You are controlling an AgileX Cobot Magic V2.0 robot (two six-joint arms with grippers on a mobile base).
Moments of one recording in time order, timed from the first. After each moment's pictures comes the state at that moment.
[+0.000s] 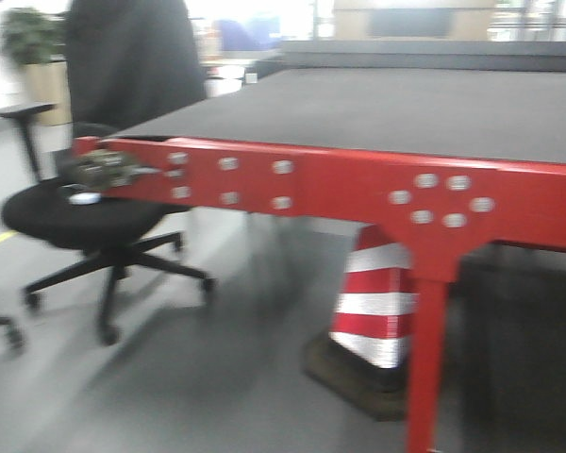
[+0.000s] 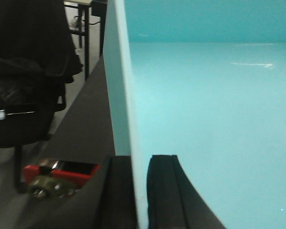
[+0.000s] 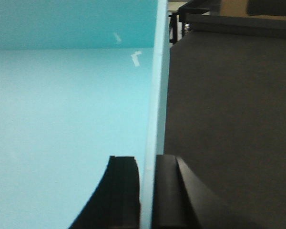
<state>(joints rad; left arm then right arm) -0.23 1.44 -1.70 0.04 0.63 -0.13 0.26 1.57 -1.78 0.02 0.54 0.17</state>
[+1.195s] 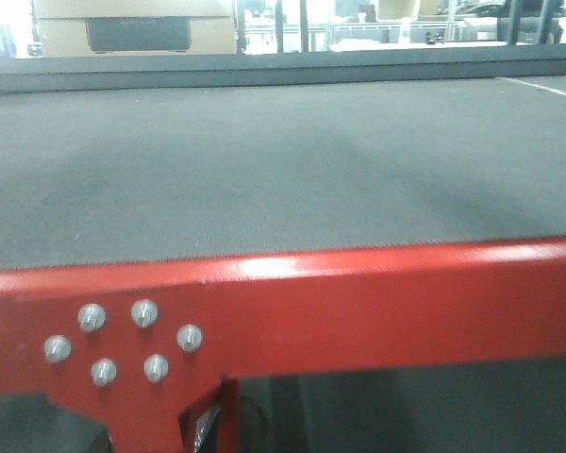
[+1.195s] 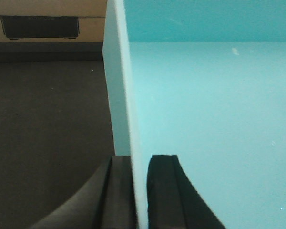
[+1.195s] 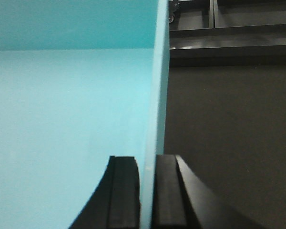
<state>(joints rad) -0.23 1.44 -1.70 0.04 0.63 -0.13 0.26 1.57 -1.78 0.02 0.54 0.16</state>
